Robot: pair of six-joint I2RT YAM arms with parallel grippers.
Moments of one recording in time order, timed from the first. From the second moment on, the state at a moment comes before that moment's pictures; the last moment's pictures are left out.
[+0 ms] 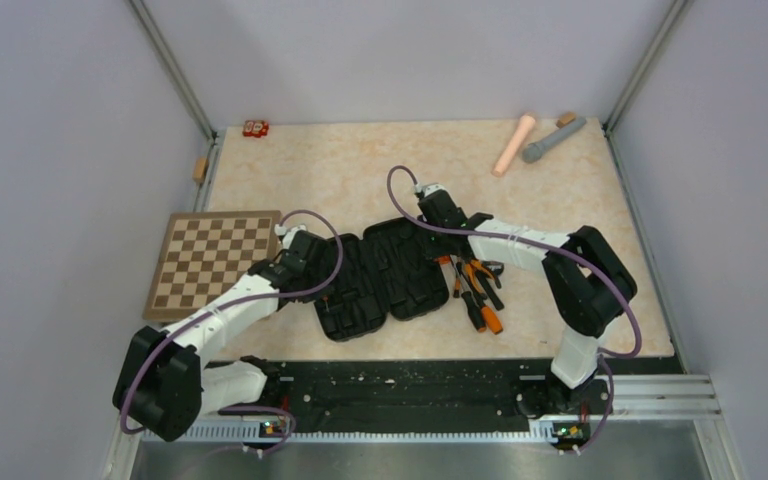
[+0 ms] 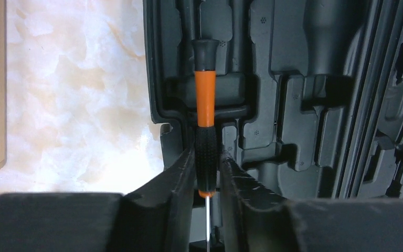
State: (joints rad) left arm -0.48 1.17 0.64 -0.52 -0.20 -0.77; right arm 0.69 1.78 1.12 -0.26 0.15 0.32
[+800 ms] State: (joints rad) left arm -0.46 1.29 0.77 -0.54 -0.32 -0.75; right arm 0.69 1.77 1.10 -0.24 0.14 0.32
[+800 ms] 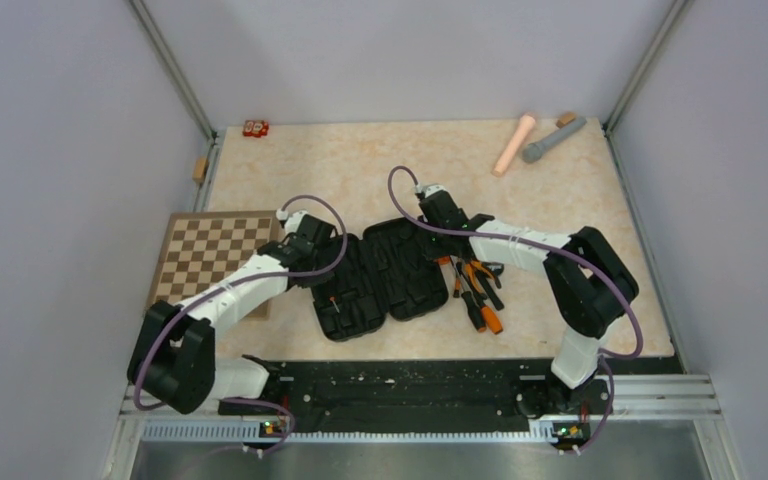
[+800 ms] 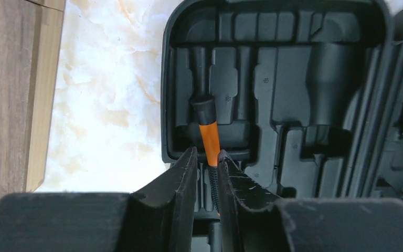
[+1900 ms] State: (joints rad) left arm -0.37 1.42 0.85 -0.50 -0.33 -0.57; right arm 0.69 1.76 1.09 -0.22 0.13 0.32
